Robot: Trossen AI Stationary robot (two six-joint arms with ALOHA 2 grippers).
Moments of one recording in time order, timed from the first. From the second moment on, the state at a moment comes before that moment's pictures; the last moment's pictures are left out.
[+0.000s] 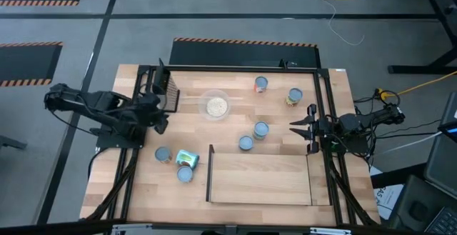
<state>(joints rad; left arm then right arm) -0.21 0.77 0.88 -1.18 -0.44 -1.07 0.36 0.00 0.06 -0.02 0.41 -0.11</state>
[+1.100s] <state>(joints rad) 0.18 1.23 0.81 -1.29 -0.22 -0.88 0.36 0.00 0.06 -0.03 0.41 -0.11</state>
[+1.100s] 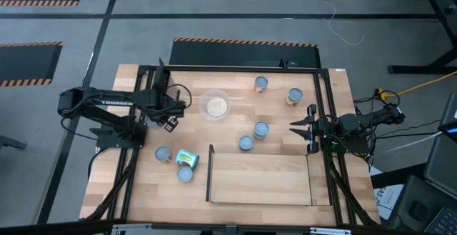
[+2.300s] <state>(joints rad) 0.15 1.22 0.78 -1.04 -0.01 -0.74 0.36 0.00 0.06 -0.03 0.41 -0.11</state>
